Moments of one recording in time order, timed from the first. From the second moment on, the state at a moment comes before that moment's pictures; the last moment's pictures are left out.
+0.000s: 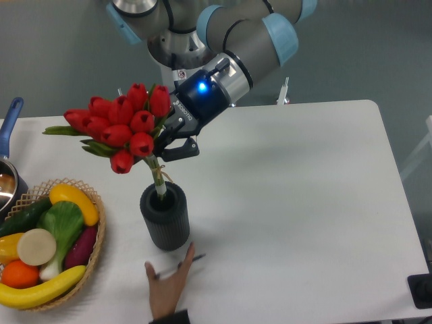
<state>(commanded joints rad) 2.58 -1.71 -1.87 -0.79 0.22 1.07</state>
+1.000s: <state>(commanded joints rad) 2.58 -1.85 -1.90 -0.79 0.23 1.18</state>
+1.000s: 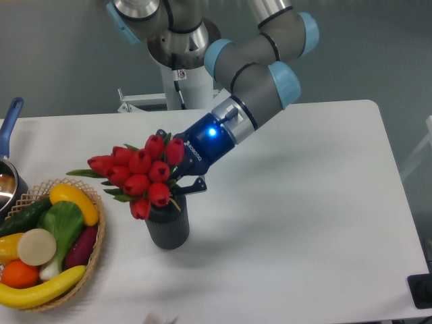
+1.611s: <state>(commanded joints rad) 2.58 -1.85 -1.97 -0.79 0.23 1.23</state>
